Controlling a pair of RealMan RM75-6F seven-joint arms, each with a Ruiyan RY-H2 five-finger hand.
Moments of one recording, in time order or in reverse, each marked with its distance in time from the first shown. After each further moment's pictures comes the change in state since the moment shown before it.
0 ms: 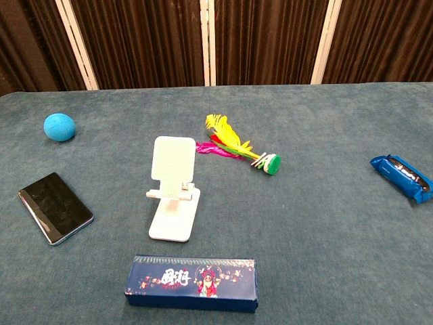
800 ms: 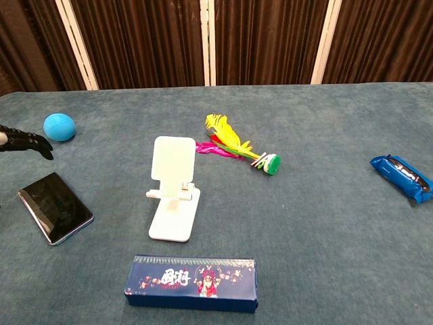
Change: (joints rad) left arm -0.390 -0.316 0.020 0.688 0.164 -0.369 -0.227; right arm 0.029 -0.030 0.023 0.019 0.097 -0.075 -0.070
